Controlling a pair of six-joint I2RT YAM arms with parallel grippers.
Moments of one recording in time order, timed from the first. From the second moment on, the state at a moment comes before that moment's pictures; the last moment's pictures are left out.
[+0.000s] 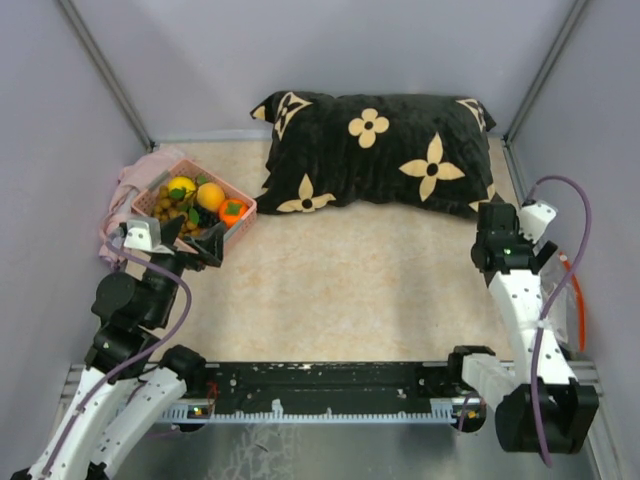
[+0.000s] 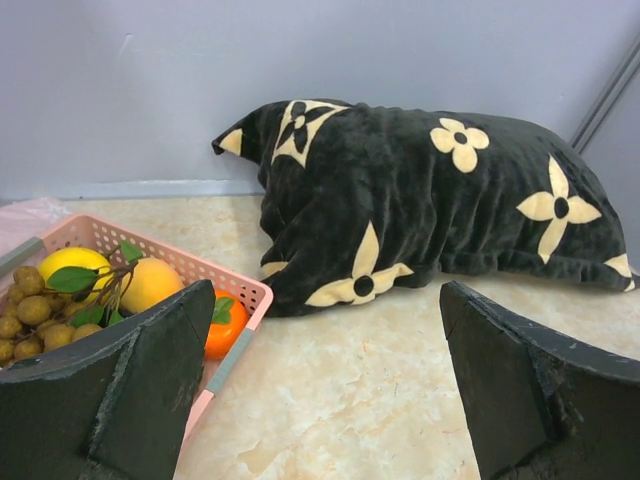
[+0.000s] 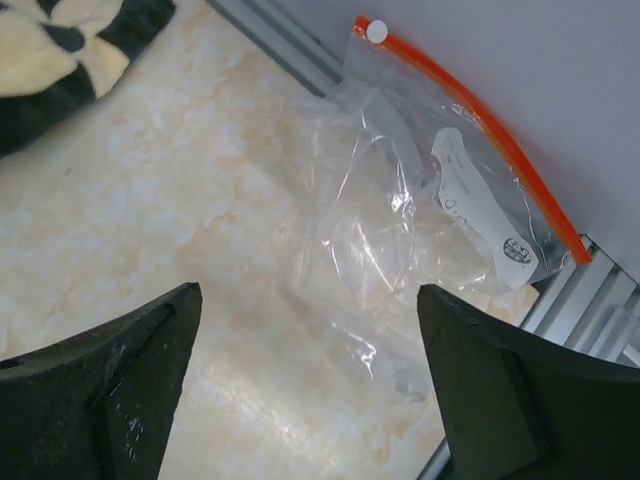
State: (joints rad) left arm -0.49 0.39 0.70 -0.14 -0.23 -0.14; right arm -0.01 0.95 0.86 -0.76 0.75 0.50
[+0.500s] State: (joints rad) left arm -0.51 0.38 0.70 -0.14 -0.23 -0.14; right arm -0.22 1.25 0.74 -0.44 0.75 0.53
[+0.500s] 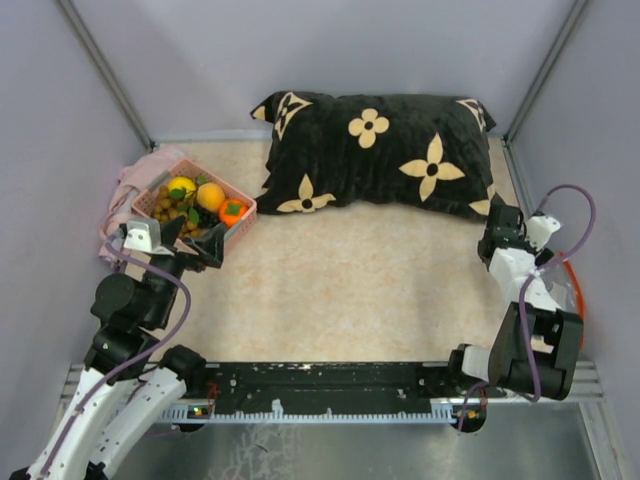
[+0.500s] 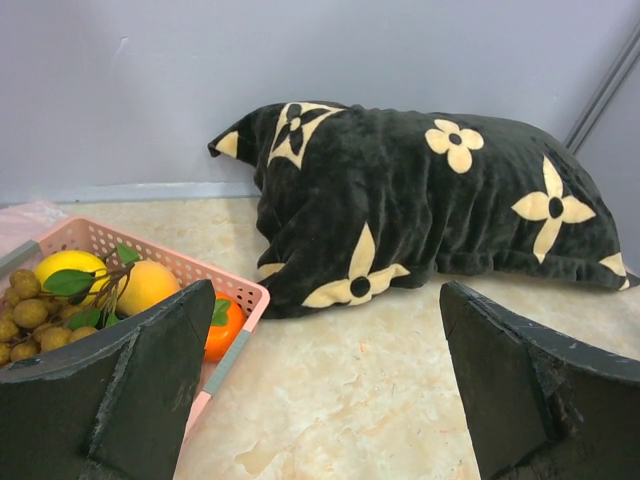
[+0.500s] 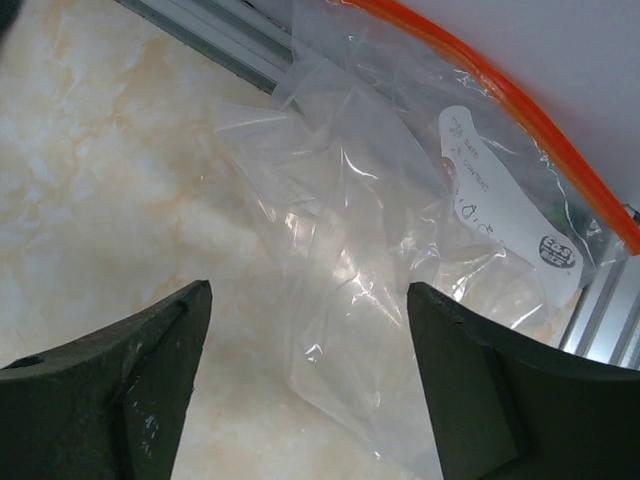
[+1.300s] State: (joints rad) left arm -0.51 0.43 0.70 -0.14 -0.22 -0.13; right arm 0.09 1.06 0.70 -0.41 0.50 0.39
